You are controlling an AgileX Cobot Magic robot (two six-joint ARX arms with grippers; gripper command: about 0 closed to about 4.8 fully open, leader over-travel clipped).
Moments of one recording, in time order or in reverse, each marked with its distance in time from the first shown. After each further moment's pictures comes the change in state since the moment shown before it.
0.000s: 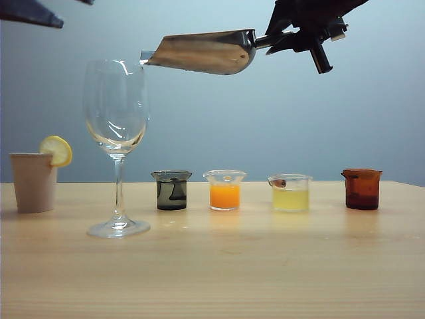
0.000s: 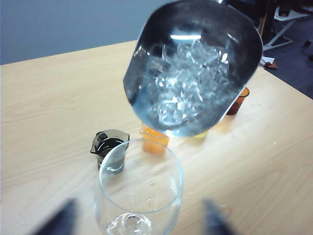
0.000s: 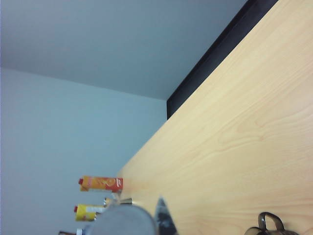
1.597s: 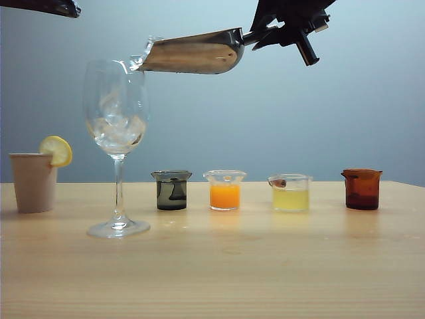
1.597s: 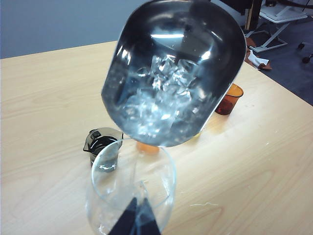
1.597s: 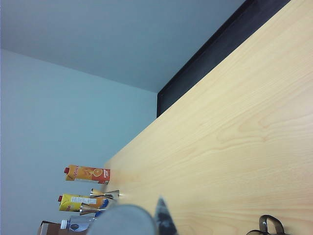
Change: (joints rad) left arm -0.001 0.000 0.000 -0.005 0.012 -0.024; right arm 0.042 0.056 0.135 -0.111 0.021 -0.085
